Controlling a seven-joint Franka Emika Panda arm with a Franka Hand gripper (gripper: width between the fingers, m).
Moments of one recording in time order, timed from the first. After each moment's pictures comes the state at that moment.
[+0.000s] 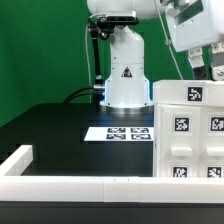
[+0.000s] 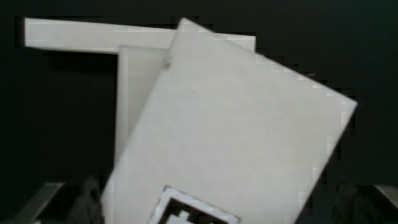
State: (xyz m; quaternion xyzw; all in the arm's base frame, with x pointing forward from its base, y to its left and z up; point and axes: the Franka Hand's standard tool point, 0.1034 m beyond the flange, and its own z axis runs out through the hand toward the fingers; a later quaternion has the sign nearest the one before) arm 0.631 0.109 0.169 -0.75 0.65 0.04 0.11
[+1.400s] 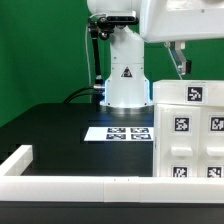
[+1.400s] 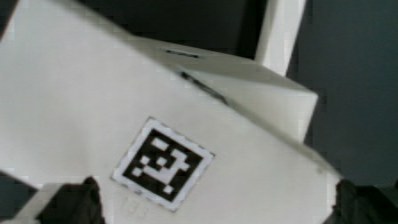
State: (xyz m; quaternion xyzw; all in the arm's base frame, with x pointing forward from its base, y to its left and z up) arm 0.624 0.115 0.177 -0.98 -0.21 0.01 0.02
